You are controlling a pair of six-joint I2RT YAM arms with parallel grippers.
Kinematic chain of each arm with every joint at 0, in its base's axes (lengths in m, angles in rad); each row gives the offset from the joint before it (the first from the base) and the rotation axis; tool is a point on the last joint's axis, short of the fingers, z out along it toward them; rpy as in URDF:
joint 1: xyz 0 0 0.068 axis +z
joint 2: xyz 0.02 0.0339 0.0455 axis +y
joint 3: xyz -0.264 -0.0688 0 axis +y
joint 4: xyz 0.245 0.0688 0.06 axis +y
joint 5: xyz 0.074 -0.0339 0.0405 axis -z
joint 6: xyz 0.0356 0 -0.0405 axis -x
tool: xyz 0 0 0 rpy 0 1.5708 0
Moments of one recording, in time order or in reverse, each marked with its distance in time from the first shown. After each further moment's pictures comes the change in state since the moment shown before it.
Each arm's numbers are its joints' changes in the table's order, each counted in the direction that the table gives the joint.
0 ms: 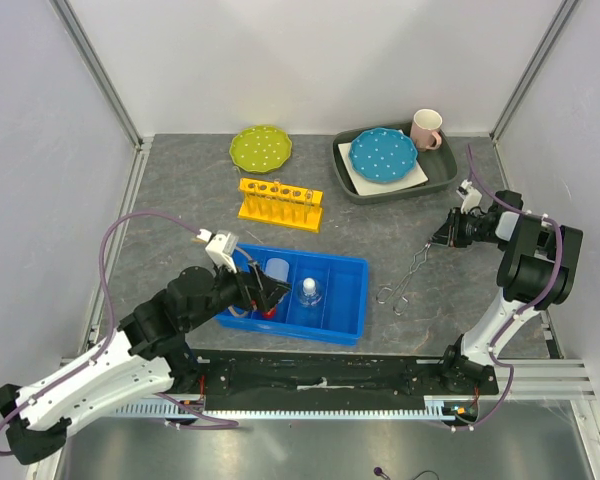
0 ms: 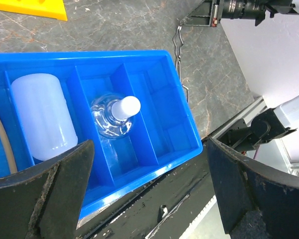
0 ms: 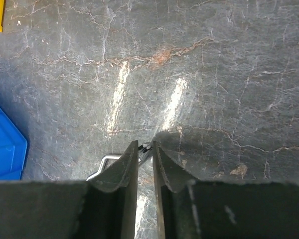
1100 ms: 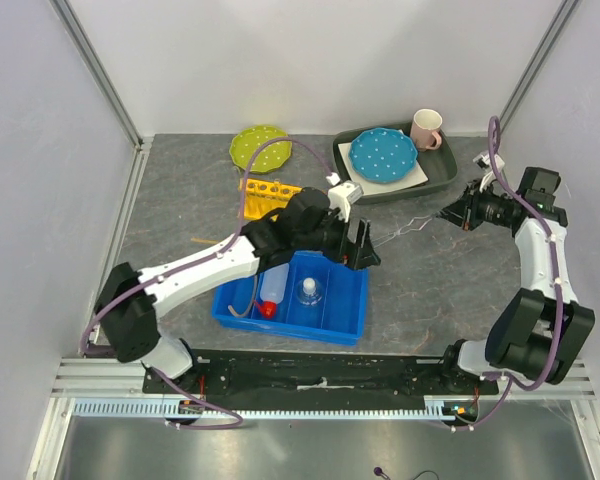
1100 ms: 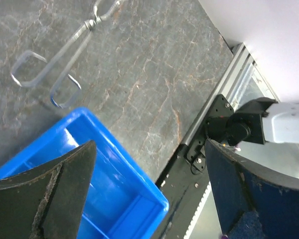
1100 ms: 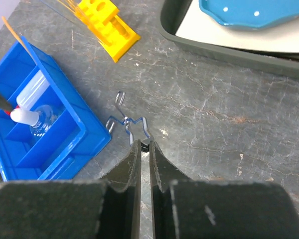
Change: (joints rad) left arm 0.000 0.965 -0.631 -0.163 0.420 -0.190; right arm 0.001 -0.480 -0.080 0.295 -0.214 0.103
